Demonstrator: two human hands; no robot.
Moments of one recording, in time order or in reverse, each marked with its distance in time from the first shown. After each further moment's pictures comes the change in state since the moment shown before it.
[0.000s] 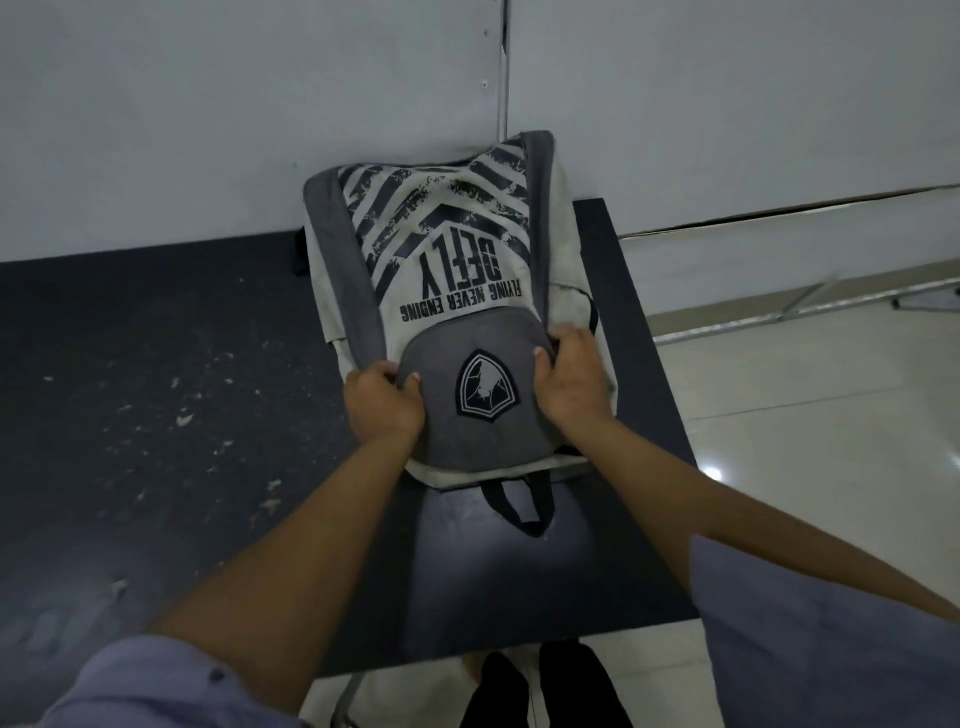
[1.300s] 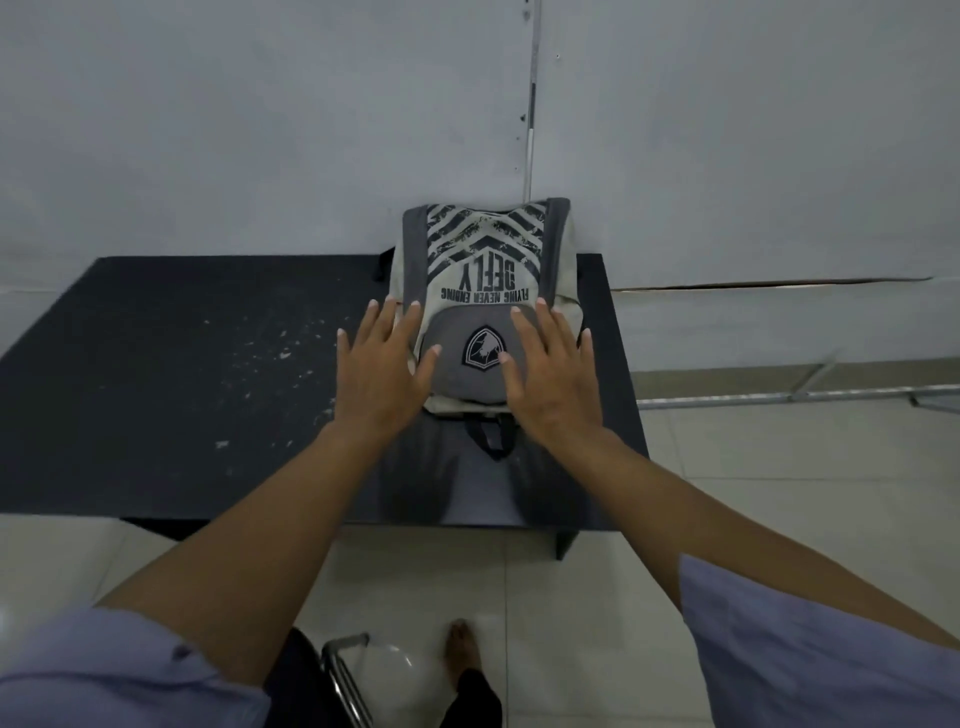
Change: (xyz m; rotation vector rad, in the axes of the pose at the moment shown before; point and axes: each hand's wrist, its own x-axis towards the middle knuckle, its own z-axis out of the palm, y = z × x) left_hand -0.182 0.018 -0.127 0.396 0.182 0.580; right_hand -0.168 -0.024 -0.102 -0.274 0.153 -0.600
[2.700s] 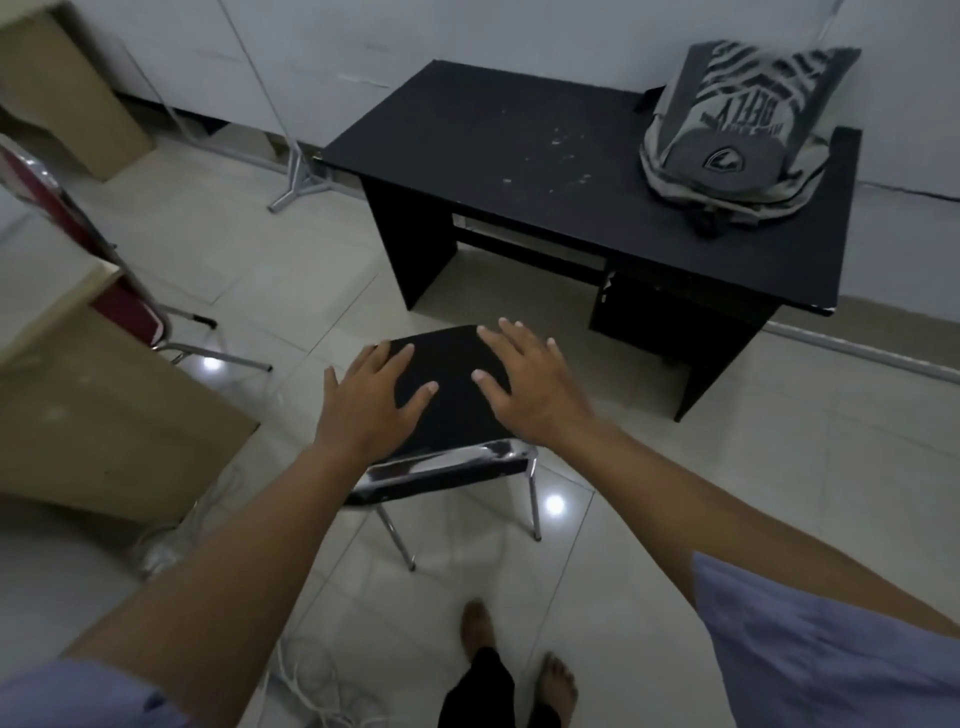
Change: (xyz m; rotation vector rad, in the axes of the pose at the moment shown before) left_hand -0.621 -0.073 -0.186 0.141 -0.171 -0.540; right_hand -0.472 -0.252 -0.077 0.316 -0.565 -0.478
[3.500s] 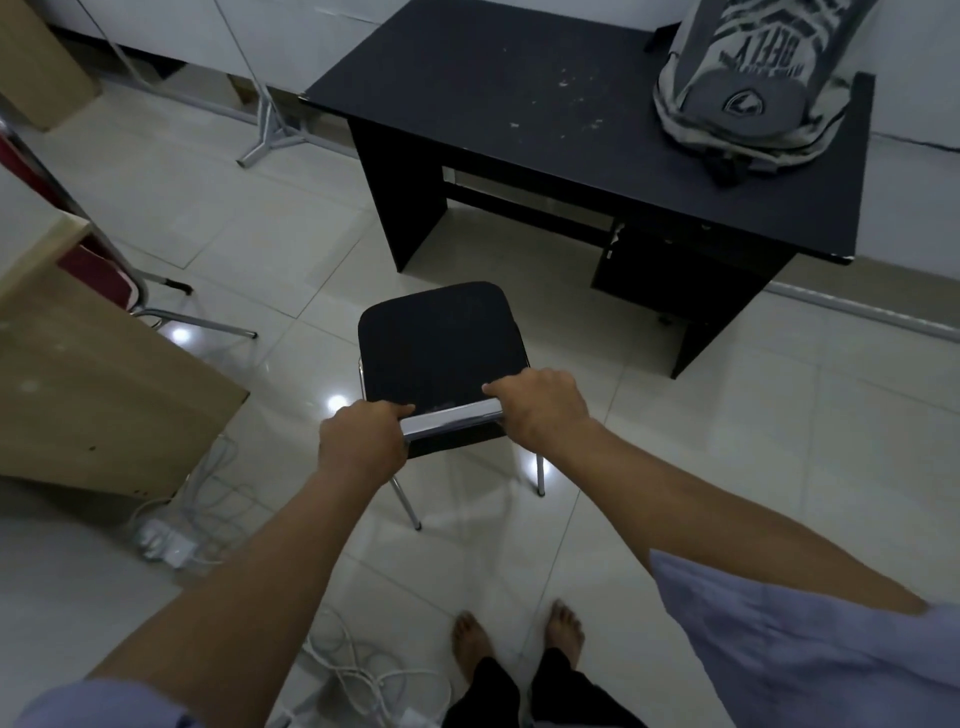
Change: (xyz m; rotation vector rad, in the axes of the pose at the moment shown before) left_hand -0.048 -0.066 0.041 0.293 -0.185 -0.032; right_hand -0.025 -0.037 0.064 -0.471 -0.261 0.045
